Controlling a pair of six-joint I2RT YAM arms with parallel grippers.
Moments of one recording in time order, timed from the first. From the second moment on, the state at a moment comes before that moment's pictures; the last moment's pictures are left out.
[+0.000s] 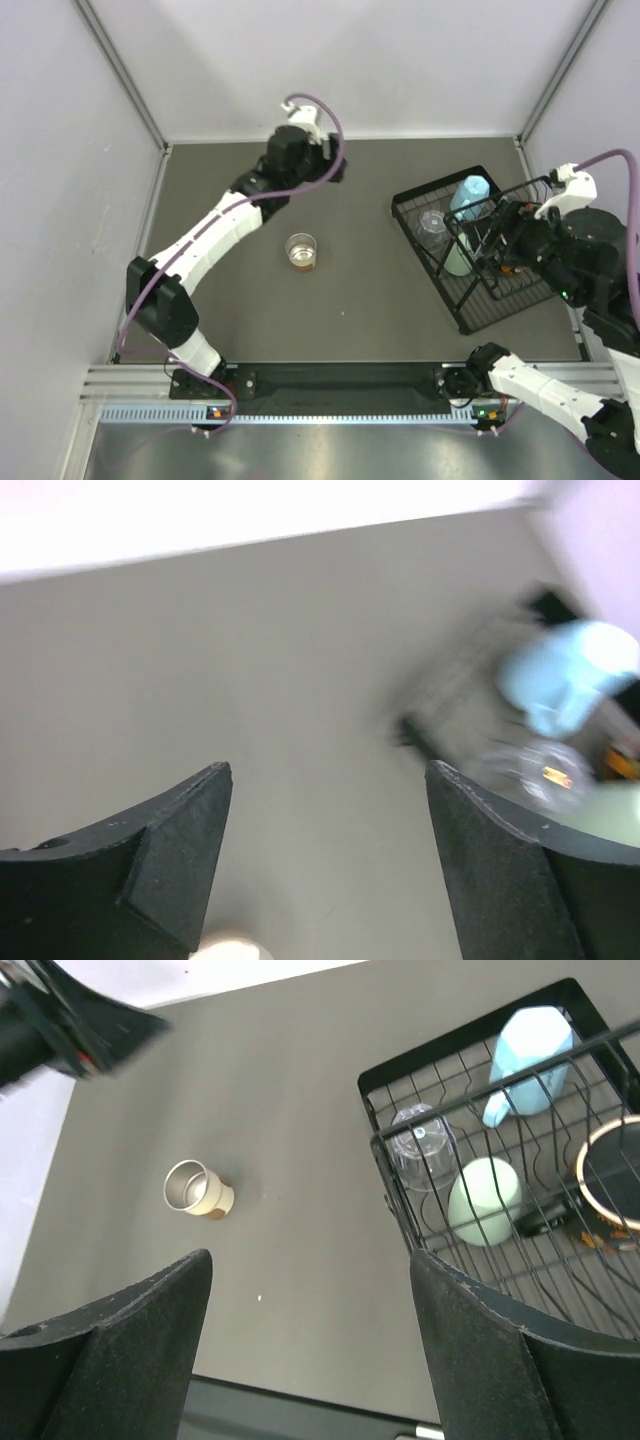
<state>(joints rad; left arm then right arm) -0.61 1.63 1.48 -0.15 -0.07 -0.31 0.61 0.78 1.57 -1.16 0.34 0.50</state>
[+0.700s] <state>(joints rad) -0.45 1.66 1.58 -0.98 -0.33 -0.66 0.62 0.94 1.47 -1.02 0.14 0.48</state>
